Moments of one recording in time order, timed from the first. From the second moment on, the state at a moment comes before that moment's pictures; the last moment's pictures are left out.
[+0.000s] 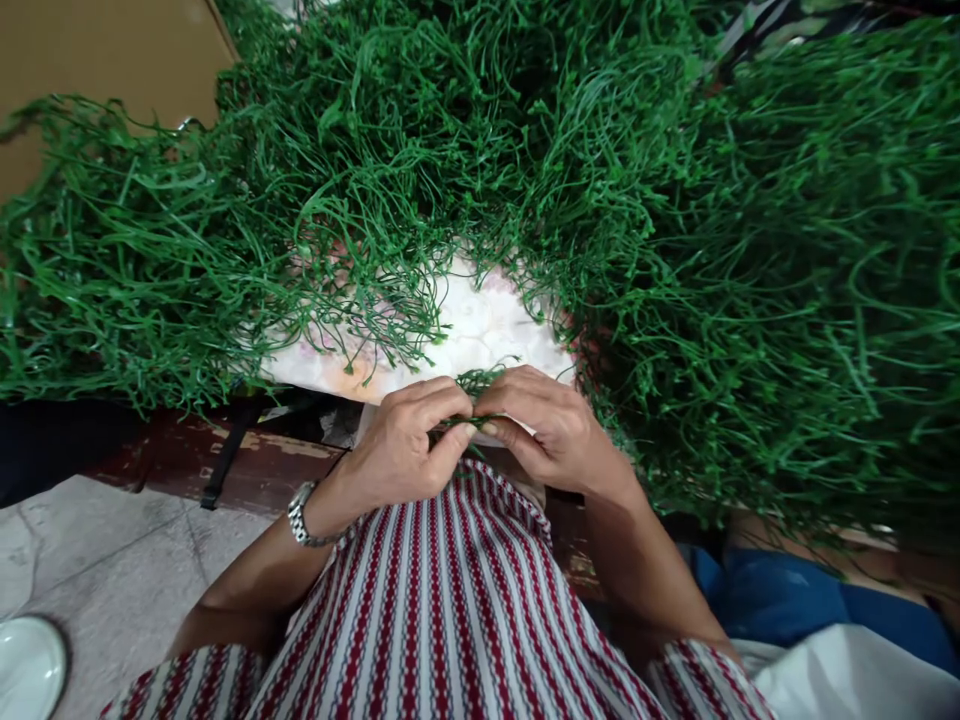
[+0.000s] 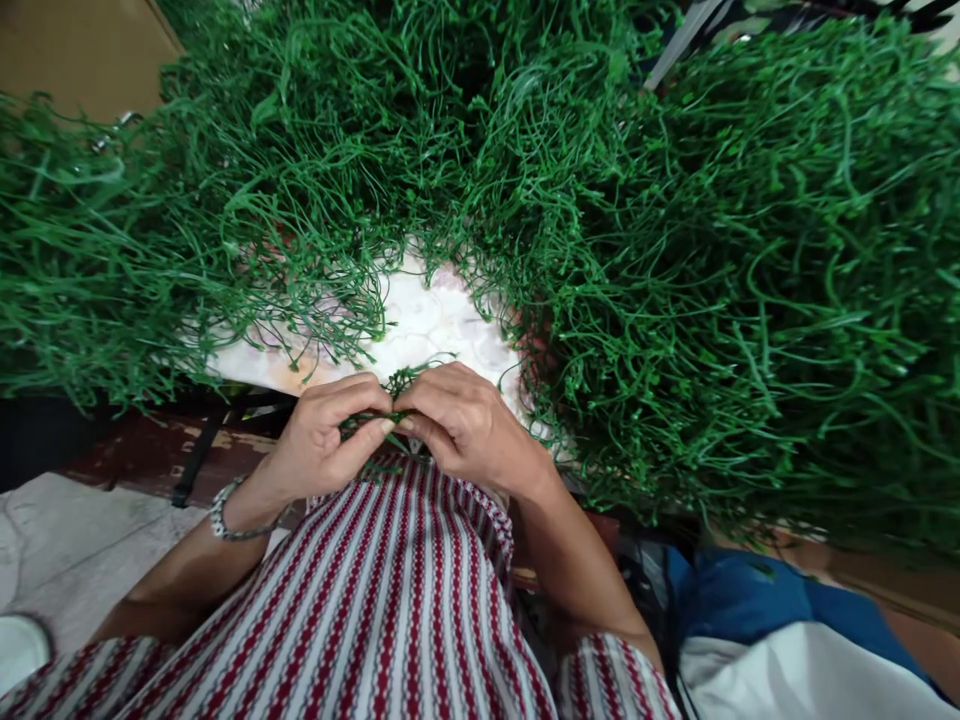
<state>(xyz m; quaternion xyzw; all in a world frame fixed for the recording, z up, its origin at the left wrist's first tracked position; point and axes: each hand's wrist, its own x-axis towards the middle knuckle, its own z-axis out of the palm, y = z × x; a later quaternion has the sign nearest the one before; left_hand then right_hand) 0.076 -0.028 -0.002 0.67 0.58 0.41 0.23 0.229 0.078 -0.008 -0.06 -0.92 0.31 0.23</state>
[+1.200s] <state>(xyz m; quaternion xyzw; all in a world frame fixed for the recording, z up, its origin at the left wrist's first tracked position) 0.061 -0.030 0.006 0.87 0.44 0.14 0.17 0.235 0.063 -0.007 -0.01 -0.96 0.26 0.08</state>
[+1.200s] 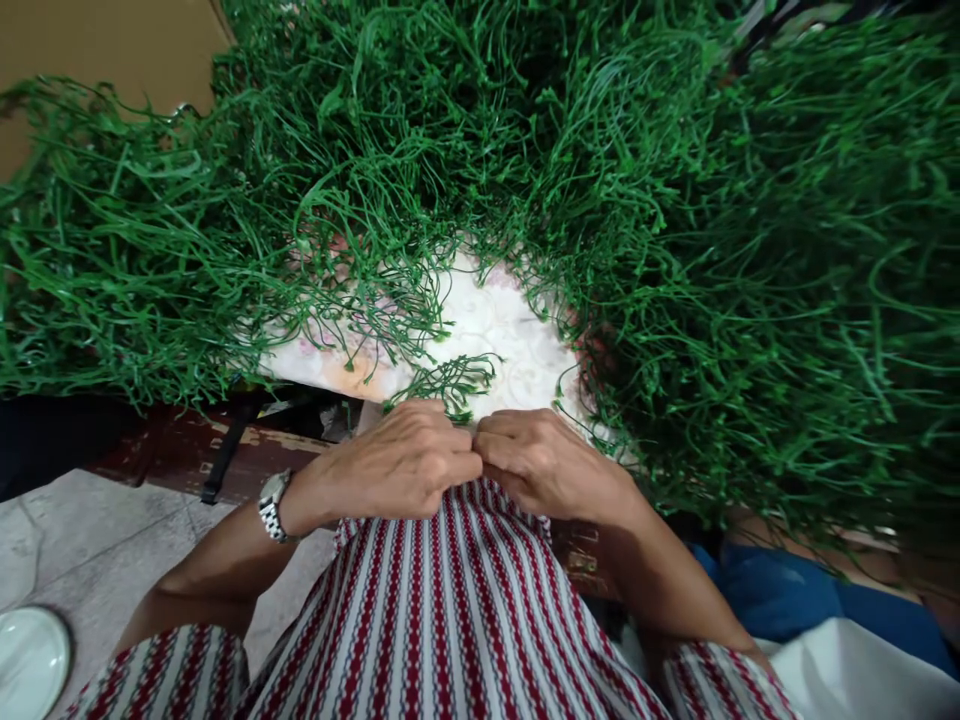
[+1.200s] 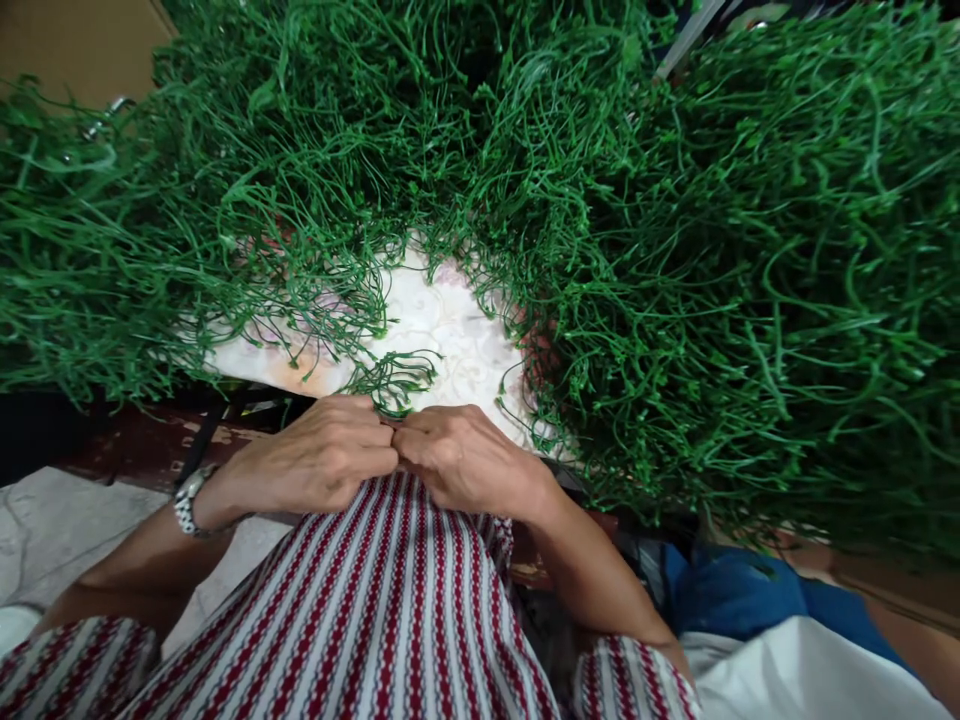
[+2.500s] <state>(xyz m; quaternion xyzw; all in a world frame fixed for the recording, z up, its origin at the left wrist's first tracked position) 0.067 -0.032 -0.001 0.69 0.61 0.38 0.13 0.218 0.063 -0.021 -0.11 -0.86 0.40 0.29</state>
